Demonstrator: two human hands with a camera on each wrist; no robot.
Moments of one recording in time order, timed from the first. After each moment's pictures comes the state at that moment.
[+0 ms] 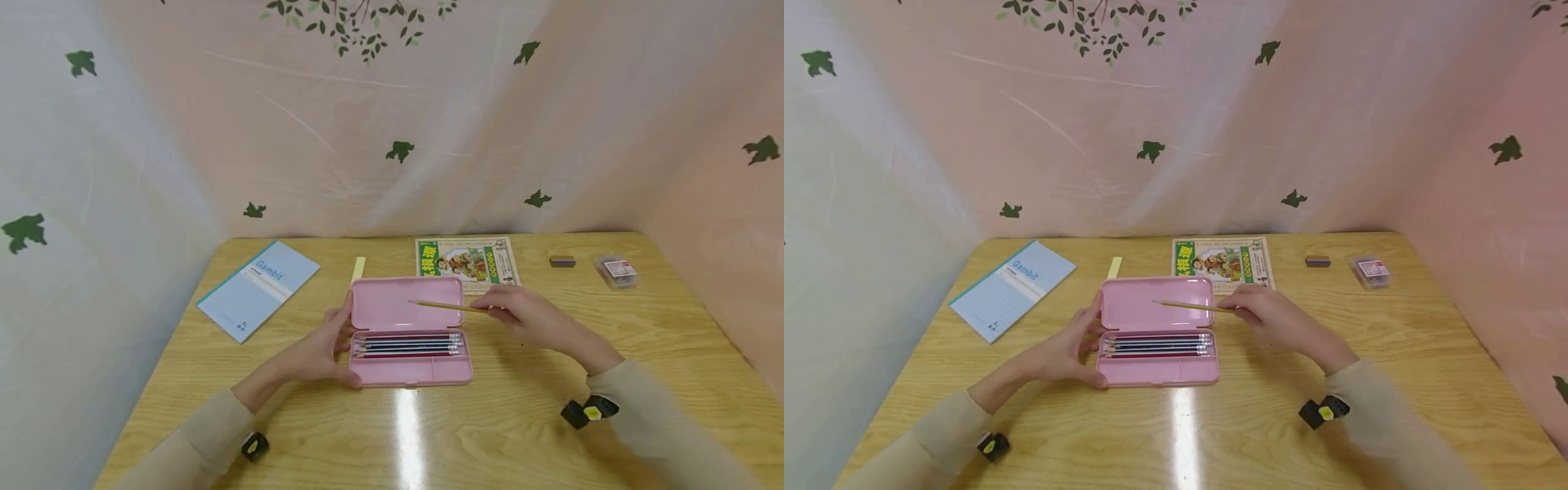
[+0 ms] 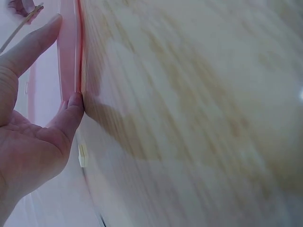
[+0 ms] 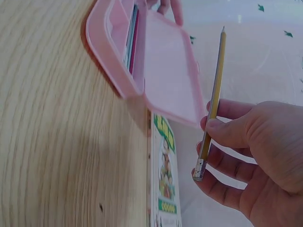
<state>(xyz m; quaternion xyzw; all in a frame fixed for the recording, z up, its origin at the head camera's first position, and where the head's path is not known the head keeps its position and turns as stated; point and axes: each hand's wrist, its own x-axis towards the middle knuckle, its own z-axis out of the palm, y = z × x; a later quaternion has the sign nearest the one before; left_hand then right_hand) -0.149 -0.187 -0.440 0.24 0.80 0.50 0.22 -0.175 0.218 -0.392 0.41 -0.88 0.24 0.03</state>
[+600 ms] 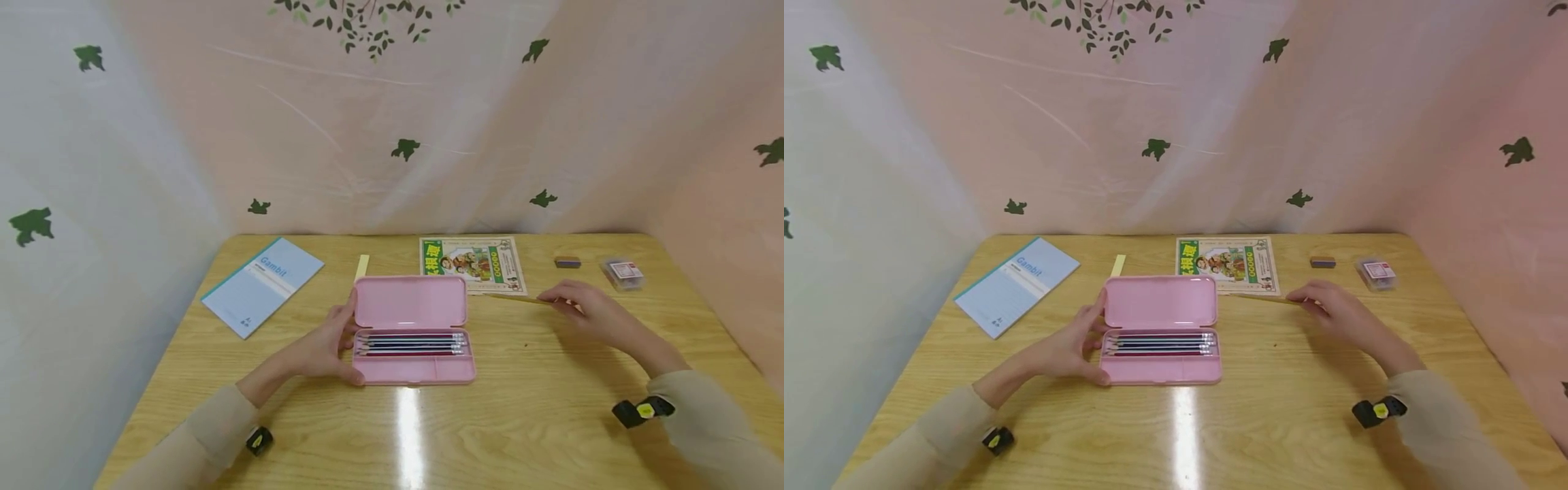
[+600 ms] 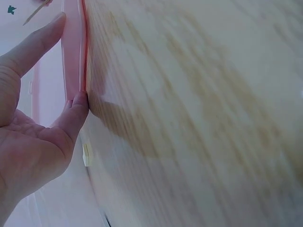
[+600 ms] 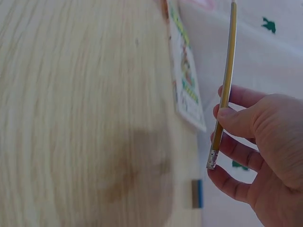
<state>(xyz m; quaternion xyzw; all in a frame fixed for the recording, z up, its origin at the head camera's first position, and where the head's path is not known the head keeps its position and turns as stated) -0.149 -0.187 -0.437 0.25 0.81 0.48 0.22 -0.187 0.317 -0.420 0.37 -0.90 0.22 0.11</state>
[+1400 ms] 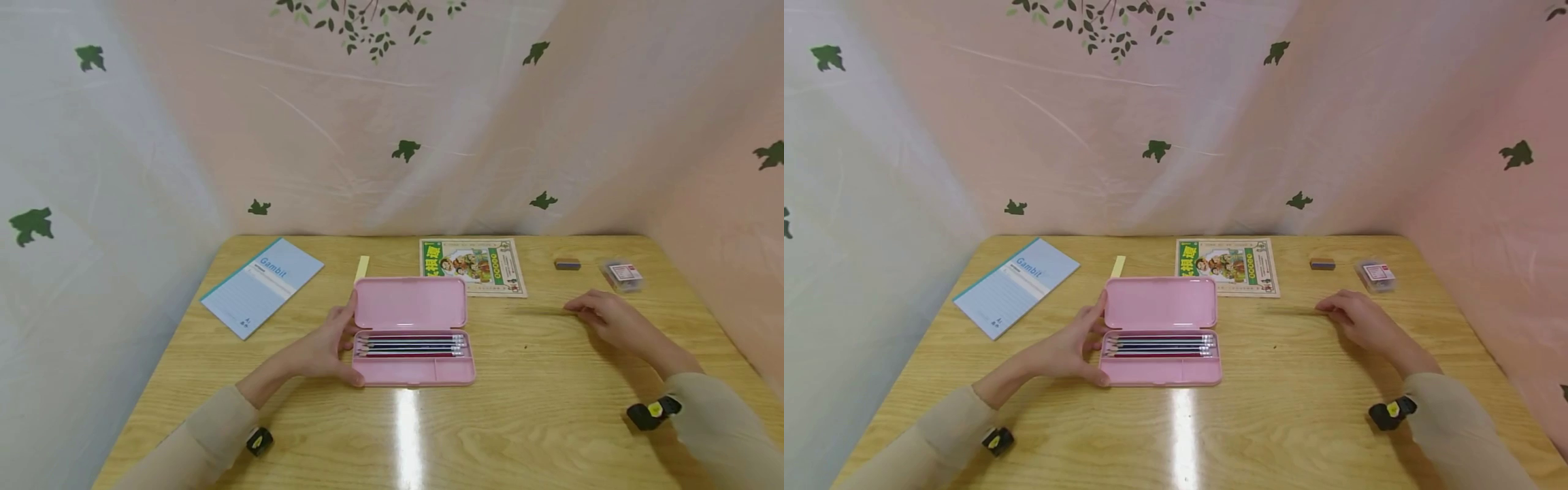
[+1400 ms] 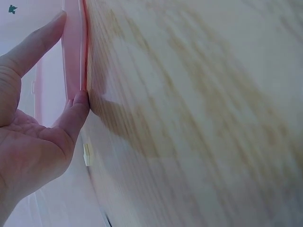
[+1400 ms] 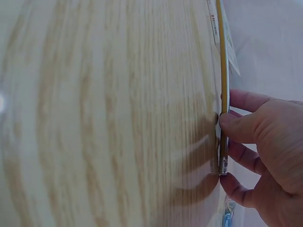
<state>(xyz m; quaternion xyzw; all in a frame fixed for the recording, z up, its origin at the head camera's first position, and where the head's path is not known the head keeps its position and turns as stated) -0.150 -0.187 -0.438 0.23 0.81 0.49 0.23 -0.191 0.368 -0.452 0.32 -0.93 0.16 0.10</state>
